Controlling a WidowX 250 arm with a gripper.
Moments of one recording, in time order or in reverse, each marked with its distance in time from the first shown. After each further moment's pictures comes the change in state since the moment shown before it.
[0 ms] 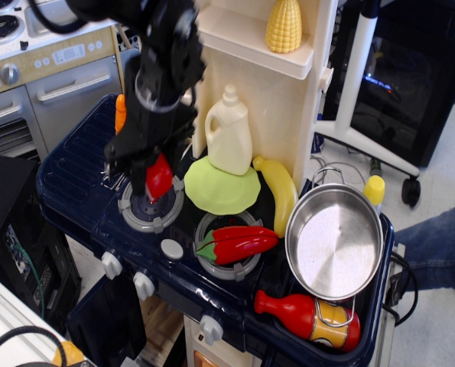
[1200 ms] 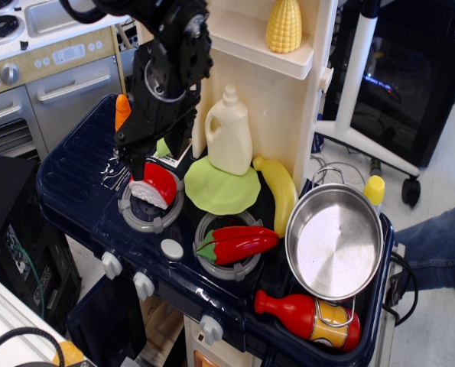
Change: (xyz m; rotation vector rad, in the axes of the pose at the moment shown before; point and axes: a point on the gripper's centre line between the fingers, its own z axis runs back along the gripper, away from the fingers) arm 0.038 -0.014 -0.047 -0.017 -0.107 0.095
